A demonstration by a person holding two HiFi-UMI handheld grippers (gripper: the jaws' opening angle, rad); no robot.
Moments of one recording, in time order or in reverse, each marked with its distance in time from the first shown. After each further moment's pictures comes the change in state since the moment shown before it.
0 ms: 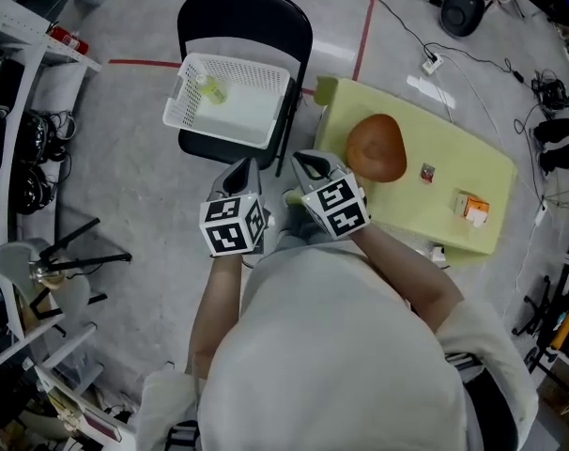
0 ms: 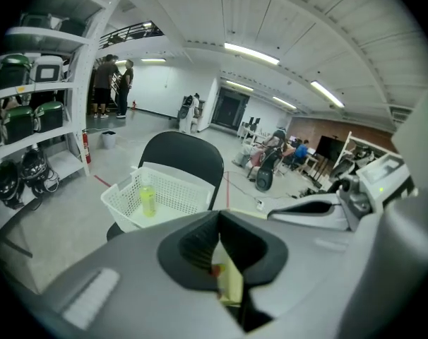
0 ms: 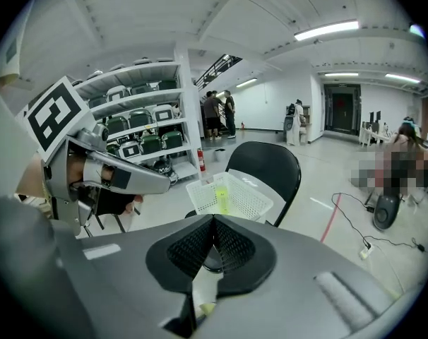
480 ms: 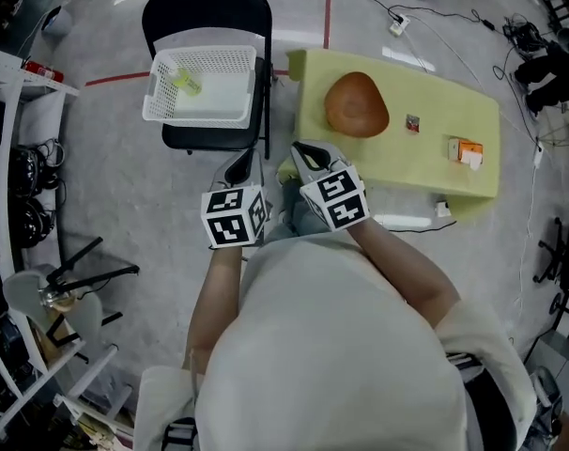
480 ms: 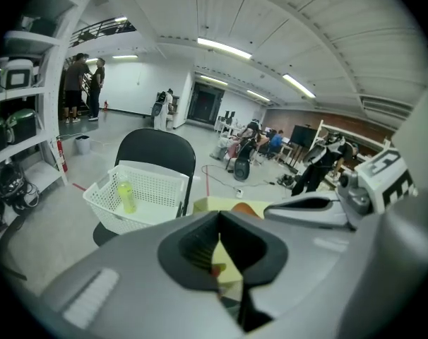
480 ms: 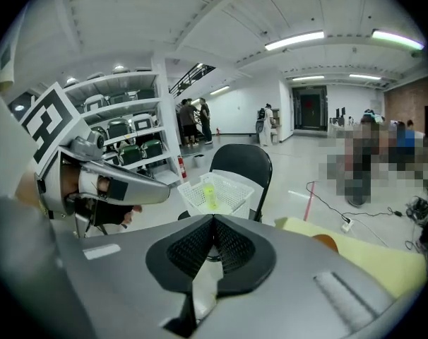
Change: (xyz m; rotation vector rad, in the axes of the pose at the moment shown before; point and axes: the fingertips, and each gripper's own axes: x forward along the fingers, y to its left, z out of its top) left arm -0.040 -0.056 -0.042 0.138 0.036 -0.161; right arm -0.072 0.028 -0.043 0.145 -0.049 -0.177
